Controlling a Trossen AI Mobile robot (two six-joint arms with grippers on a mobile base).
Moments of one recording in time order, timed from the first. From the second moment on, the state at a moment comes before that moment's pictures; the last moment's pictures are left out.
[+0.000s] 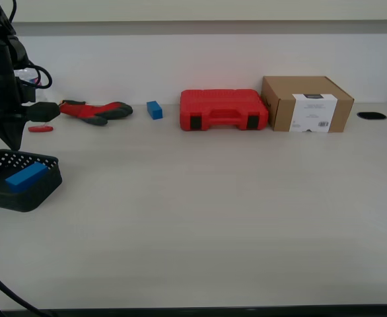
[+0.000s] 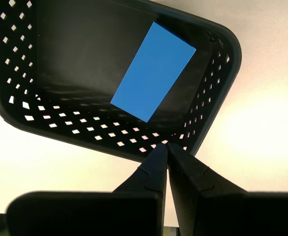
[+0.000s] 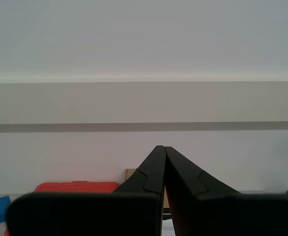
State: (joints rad) arm 0 0.00 1.05 0.52 0.53 0.00 0.00; arm 1 0.27 2.19 1.39 -0.84 -0.12 0.20
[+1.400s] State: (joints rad) arm 0 0.00 1.05 0.52 0.53 0.00 0.00; arm 1 0.27 2.19 1.39 -0.79 -0.12 0.21
